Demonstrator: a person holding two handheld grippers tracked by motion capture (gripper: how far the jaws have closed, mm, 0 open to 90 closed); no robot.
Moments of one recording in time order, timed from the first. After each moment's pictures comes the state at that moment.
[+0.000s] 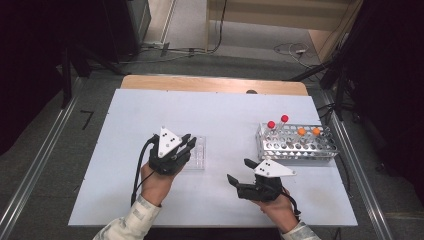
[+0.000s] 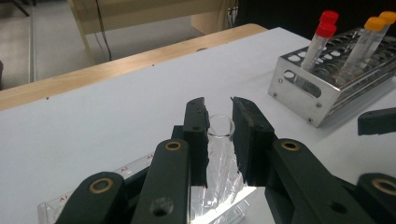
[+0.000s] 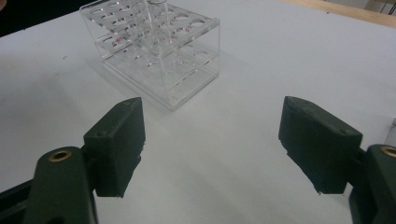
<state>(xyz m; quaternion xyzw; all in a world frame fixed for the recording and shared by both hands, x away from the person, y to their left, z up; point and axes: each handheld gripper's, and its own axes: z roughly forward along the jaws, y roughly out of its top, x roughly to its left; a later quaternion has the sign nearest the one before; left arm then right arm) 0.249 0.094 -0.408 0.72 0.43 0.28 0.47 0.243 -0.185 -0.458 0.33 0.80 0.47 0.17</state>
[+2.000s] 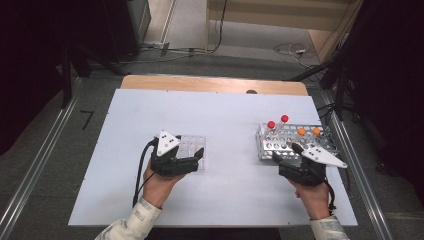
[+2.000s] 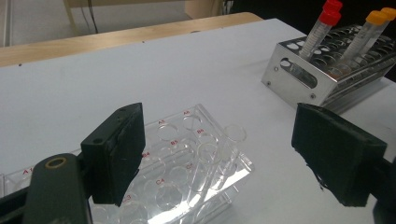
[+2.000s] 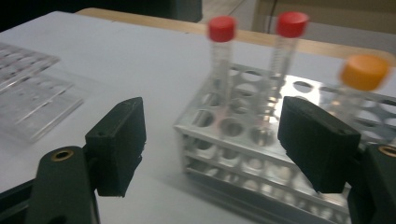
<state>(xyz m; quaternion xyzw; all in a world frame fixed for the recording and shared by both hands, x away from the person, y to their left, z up) 0.254 0.098 -0.422 0.71 0.46 0.23 0.48 0.274 -0.285 -0.435 0.45 0.72 0.46 0.27</state>
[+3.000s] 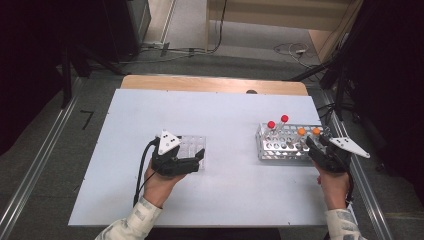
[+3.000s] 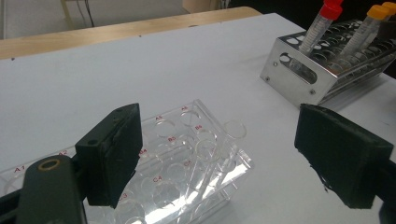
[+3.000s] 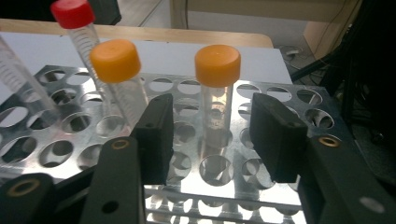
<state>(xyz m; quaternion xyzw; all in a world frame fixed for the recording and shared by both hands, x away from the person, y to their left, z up) 0.256 0.096 -0.425 0.71 0.46 0.22 0.48 0.318 -0.352 -0.448 0.54 0.65 0.40 0.35</state>
